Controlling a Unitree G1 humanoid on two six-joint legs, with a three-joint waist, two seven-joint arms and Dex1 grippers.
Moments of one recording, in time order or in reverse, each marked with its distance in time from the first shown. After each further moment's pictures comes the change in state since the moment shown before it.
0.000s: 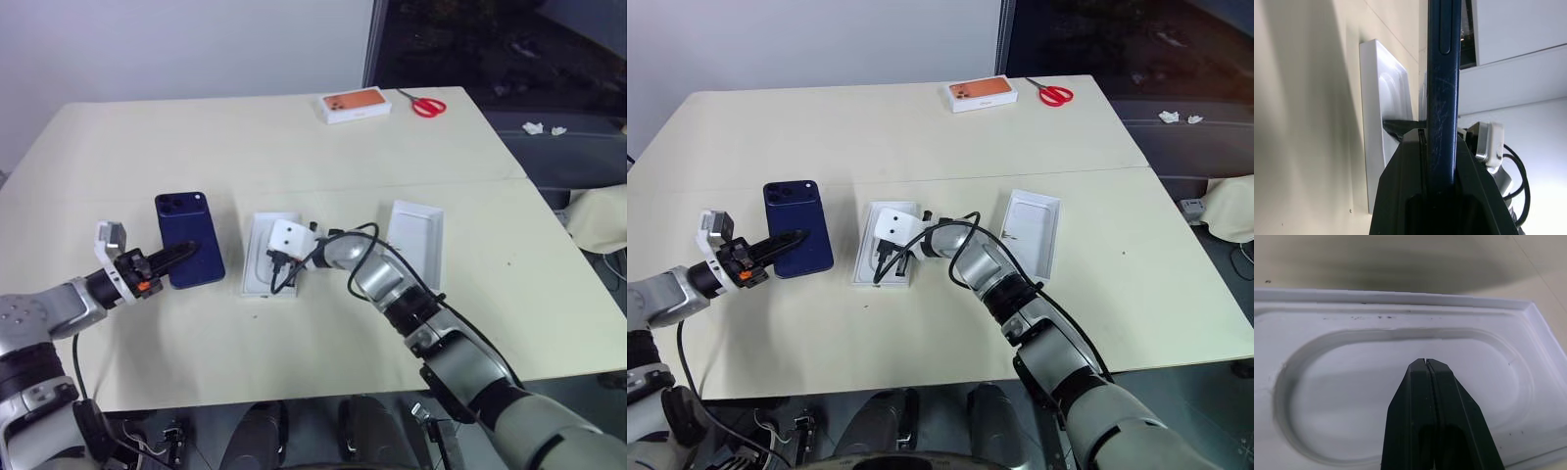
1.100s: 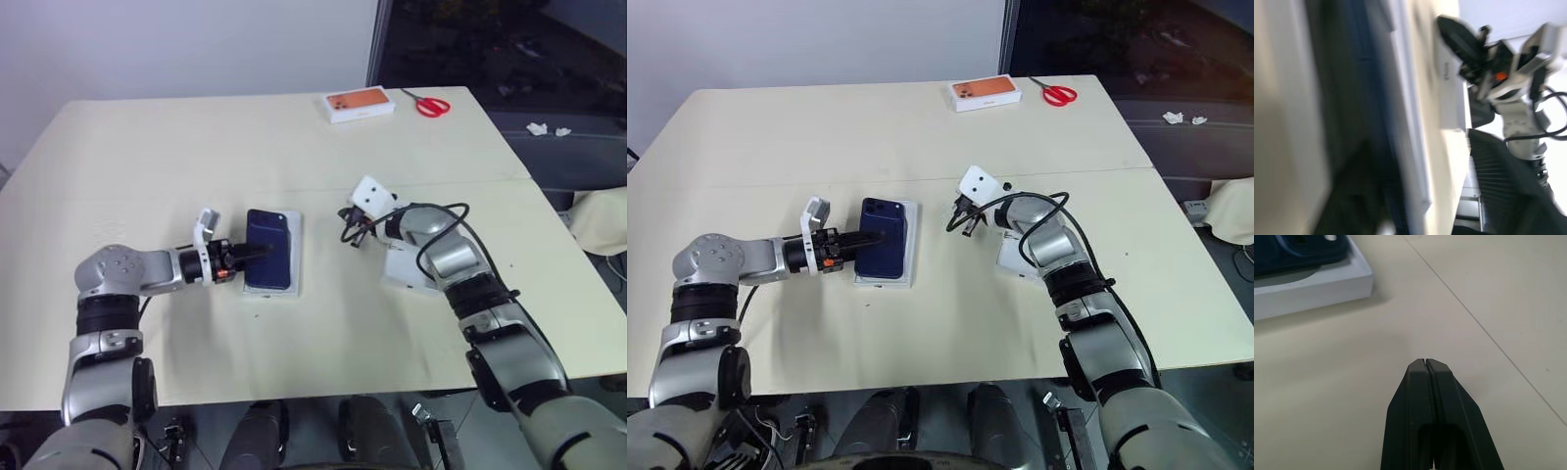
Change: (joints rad) left arm -0.265 -0.132 -0.383 0.121 0.164 -0.045 -0.032; right arm 0.027 -0.238 -0.264 -0.004 0.072 -0.008 -0.009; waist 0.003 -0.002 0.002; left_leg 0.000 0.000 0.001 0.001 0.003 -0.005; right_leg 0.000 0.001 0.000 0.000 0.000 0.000
